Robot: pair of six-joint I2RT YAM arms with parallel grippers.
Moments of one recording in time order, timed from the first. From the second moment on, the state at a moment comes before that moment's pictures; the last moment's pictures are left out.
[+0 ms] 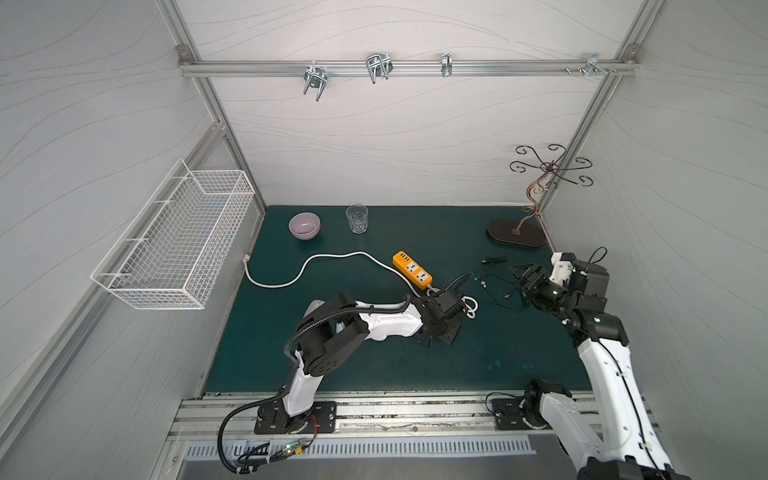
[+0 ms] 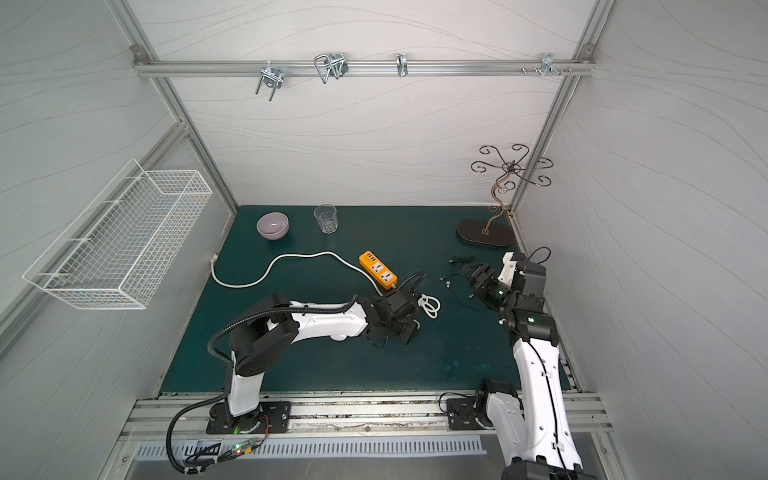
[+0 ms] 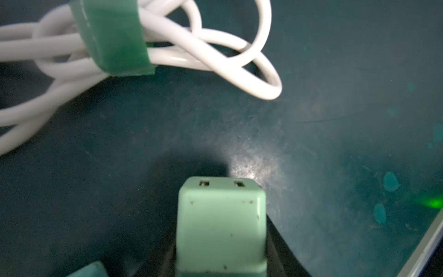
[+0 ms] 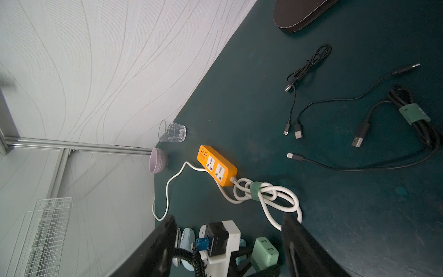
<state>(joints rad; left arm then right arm) -1.08 2.00 1.28 -0.32 -0.01 -0.46 -0.12 0.81 0.77 -0.55 -0.53 0.72</state>
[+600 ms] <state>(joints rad) -1.12 2.00 1.28 -0.37 -0.15 -0.57 -0.12 0.78 0.76 -0.55 -0.53 0.72</state>
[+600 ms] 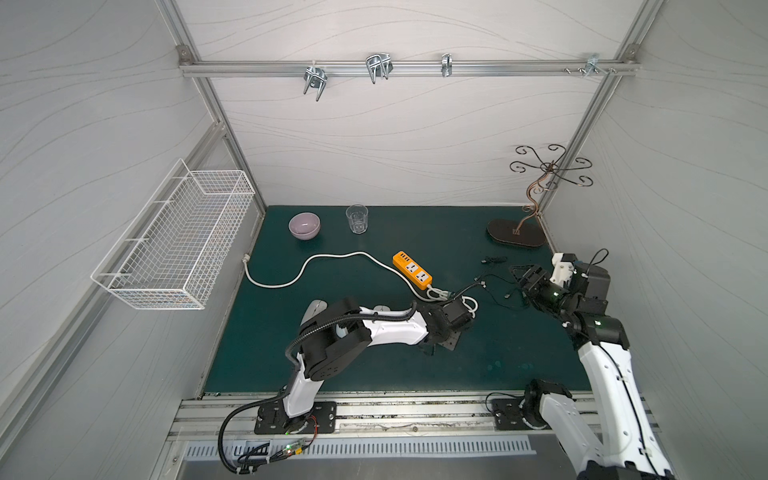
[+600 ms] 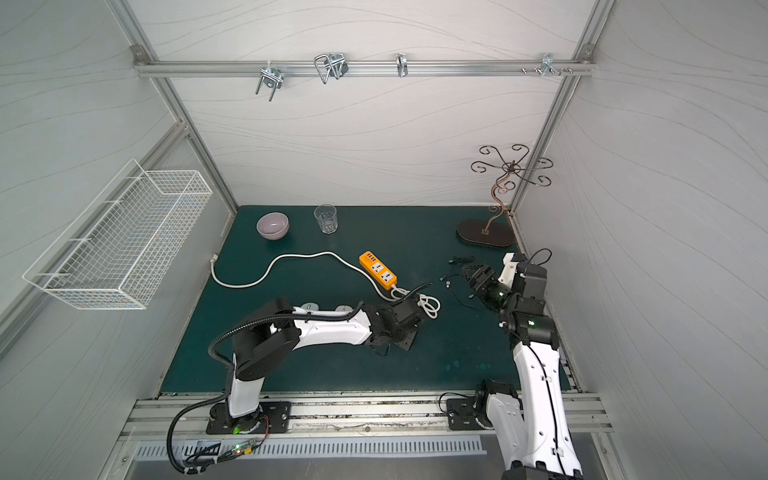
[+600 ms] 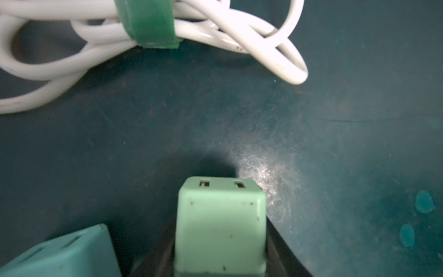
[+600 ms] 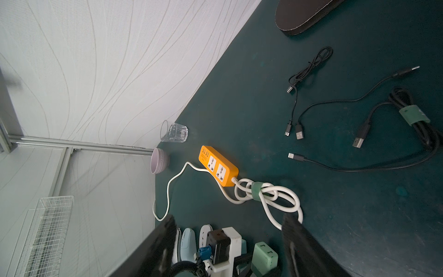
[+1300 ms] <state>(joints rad) -1.18 1.84 1.26 -0.45 -0.21 -0.49 -0.09 0.78 0.76 -0.55 -0.50 0.73</state>
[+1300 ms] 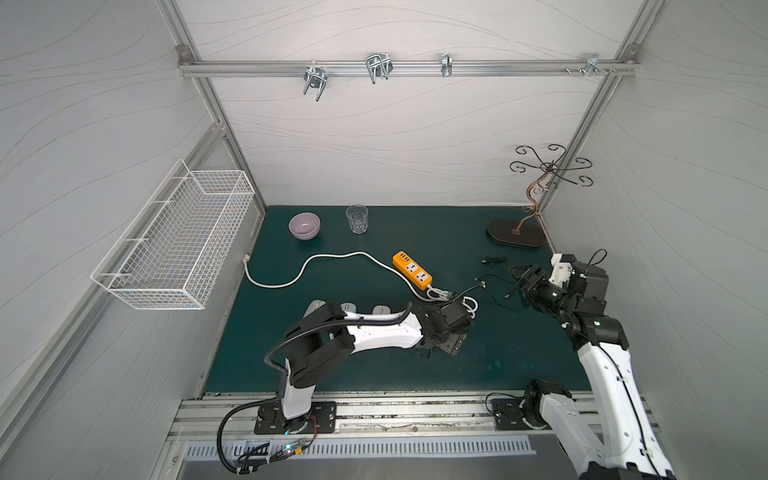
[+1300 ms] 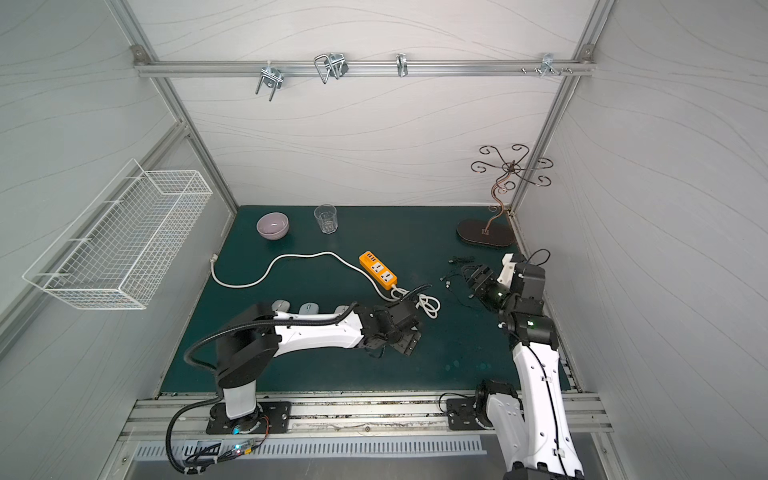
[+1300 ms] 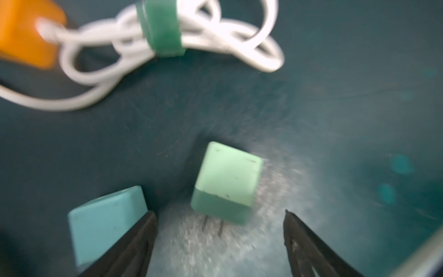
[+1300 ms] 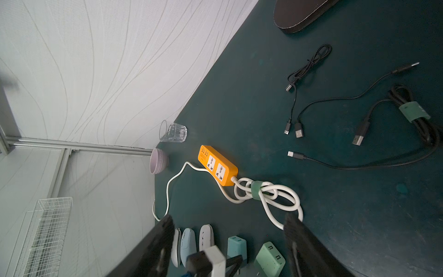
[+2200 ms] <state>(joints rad) -0.15 1.06 0.58 -0.08 -0.47 -0.28 0.18 1.05 0.52 -0.02 -0.04 0.20</state>
